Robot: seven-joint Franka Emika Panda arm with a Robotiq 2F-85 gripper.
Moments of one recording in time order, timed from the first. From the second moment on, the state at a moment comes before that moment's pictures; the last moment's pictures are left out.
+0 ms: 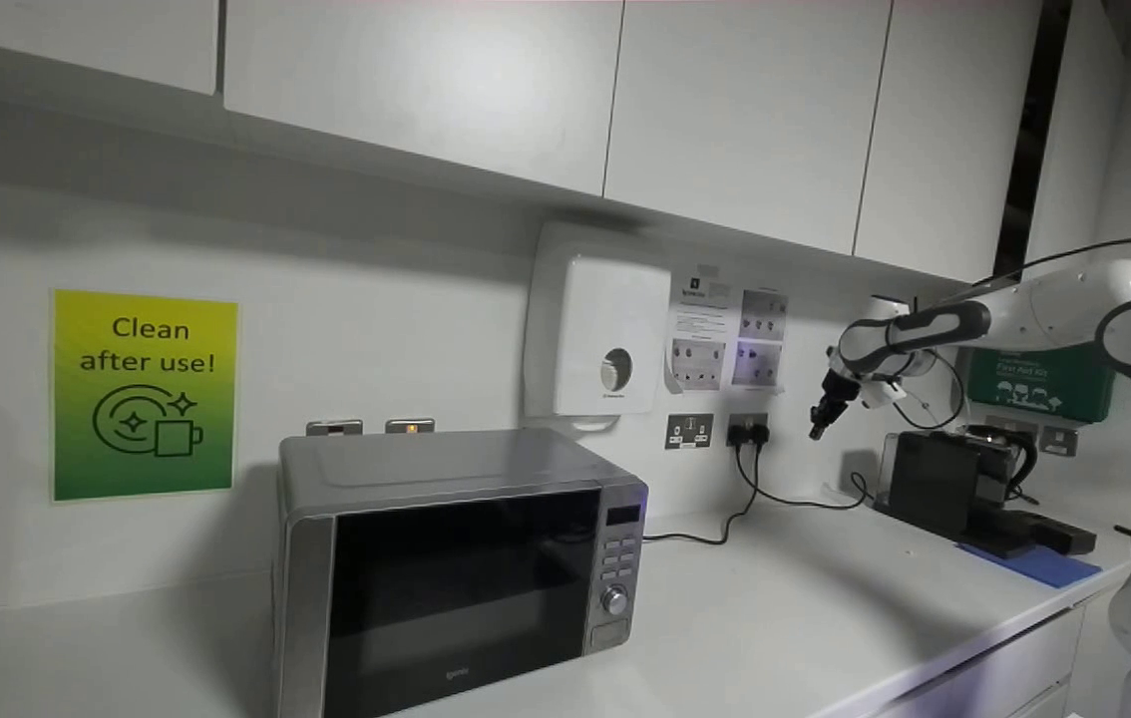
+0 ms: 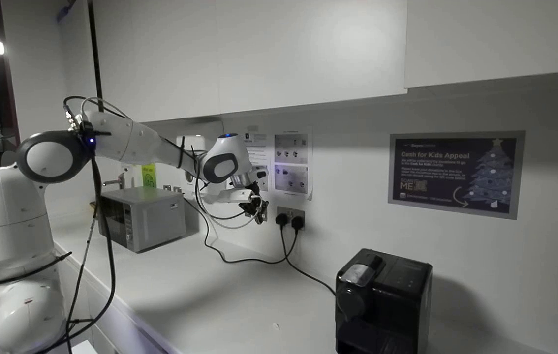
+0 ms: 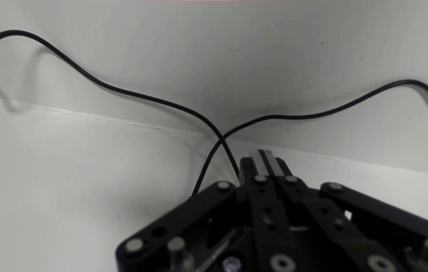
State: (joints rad) arm -0.15 -0.06 -0.07 -1.98 0.03 2.32 -0.39
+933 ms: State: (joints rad) arm -0.13 -0.43 -0.18 -2.25 0.00 2.23 -0.54
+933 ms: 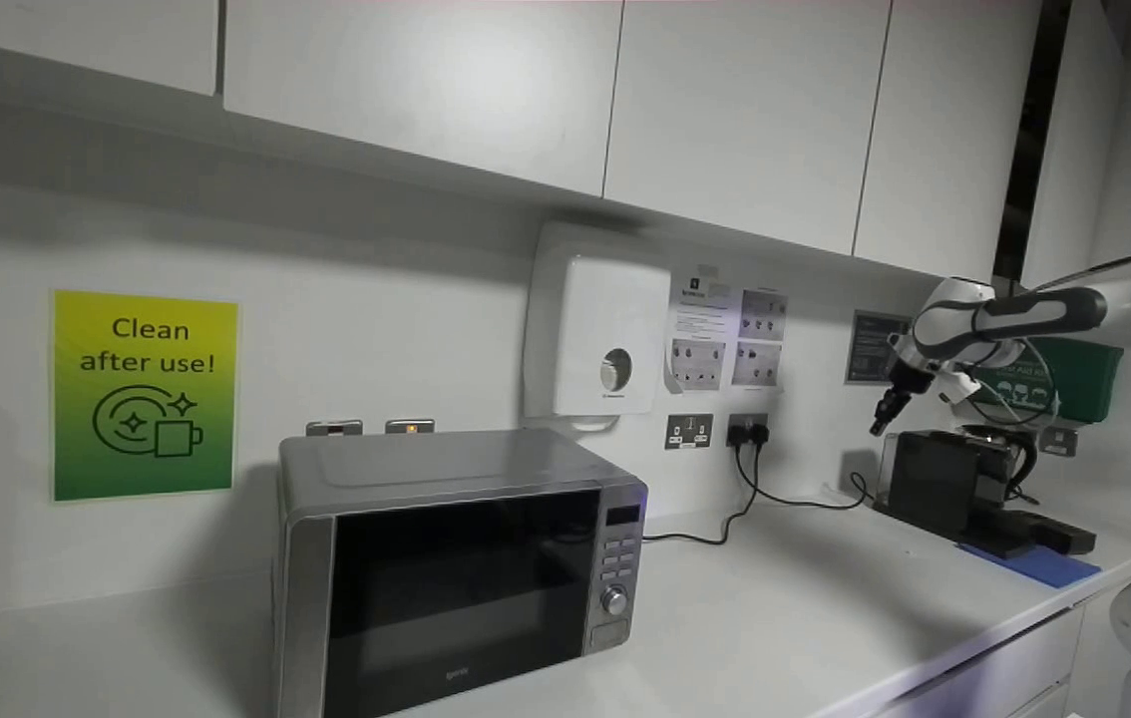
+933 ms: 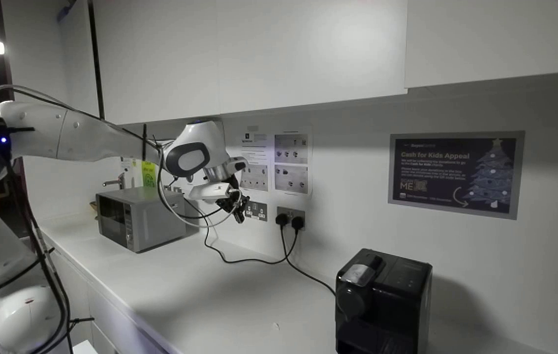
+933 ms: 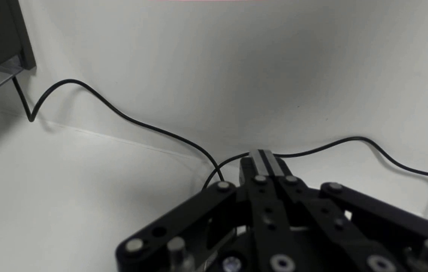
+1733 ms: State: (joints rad) arm -0.12 -0.61 -0.18 -2.21 -0.15 1.75 -0.48
